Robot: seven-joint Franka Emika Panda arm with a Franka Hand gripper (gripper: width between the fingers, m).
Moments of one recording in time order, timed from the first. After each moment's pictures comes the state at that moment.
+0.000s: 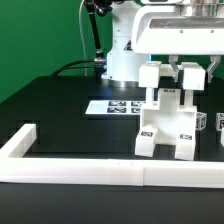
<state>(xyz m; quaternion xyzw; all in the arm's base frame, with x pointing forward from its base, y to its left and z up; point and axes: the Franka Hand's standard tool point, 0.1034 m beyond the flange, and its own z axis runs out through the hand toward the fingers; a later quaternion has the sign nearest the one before) 0.587 0.068 0.121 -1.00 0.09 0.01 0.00</state>
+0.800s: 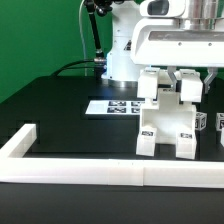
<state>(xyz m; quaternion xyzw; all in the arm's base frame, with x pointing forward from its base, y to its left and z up) 0.583 0.066 0.098 -1.00 0.08 0.02 0.00</state>
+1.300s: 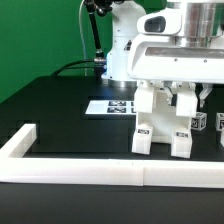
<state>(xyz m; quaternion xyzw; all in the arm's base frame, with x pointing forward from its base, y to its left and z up) 0.583 0.060 0.075 -1.00 0.08 0.02 -0.01</state>
